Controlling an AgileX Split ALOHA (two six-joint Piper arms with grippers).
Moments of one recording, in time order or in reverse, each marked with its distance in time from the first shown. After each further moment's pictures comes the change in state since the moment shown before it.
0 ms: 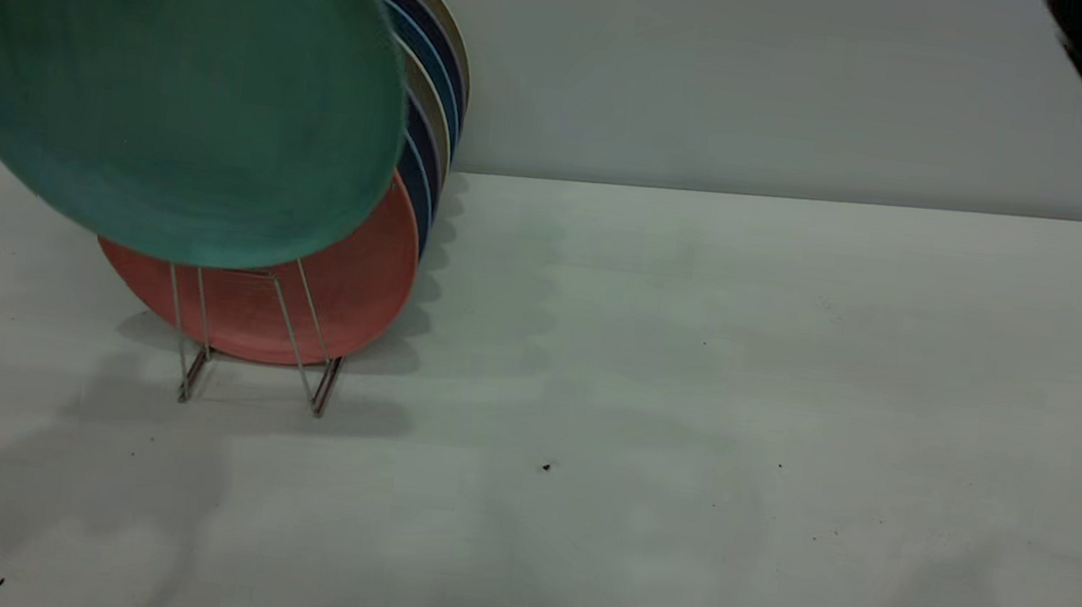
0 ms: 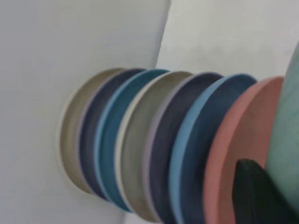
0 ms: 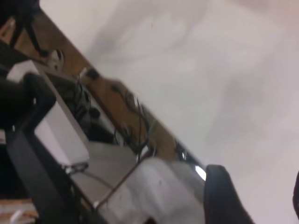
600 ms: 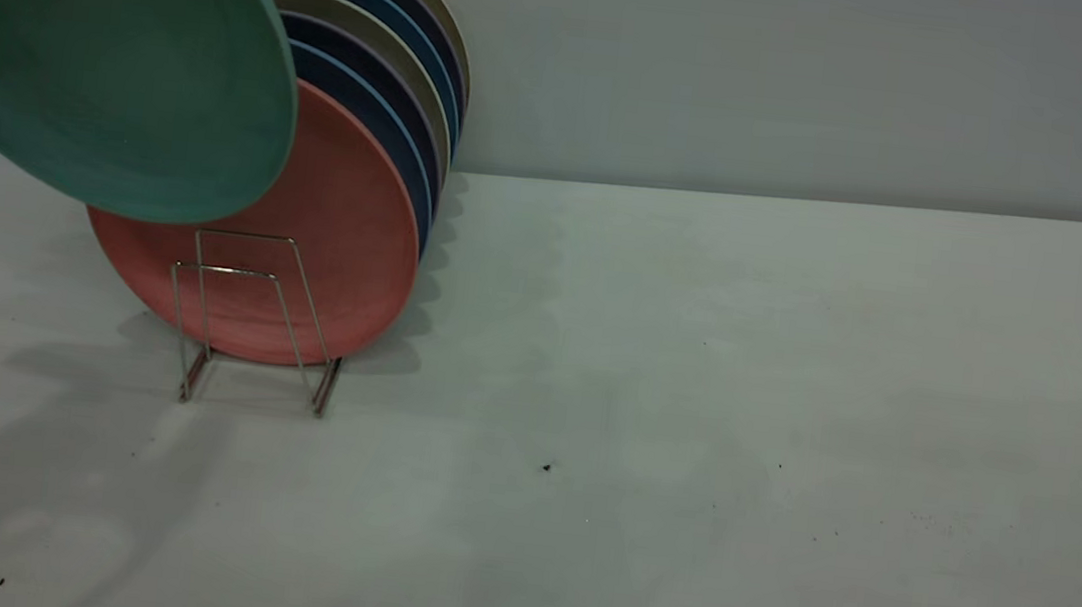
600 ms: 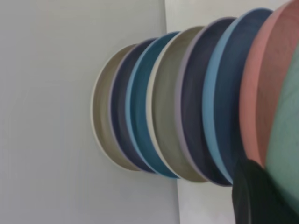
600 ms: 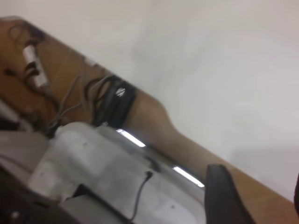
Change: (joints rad) left arm -0.007 0.018 -0.070 0.266 -0.006 0.027; right arm 0.000 -0.581 0.313 -0.375 -0.030 0.340
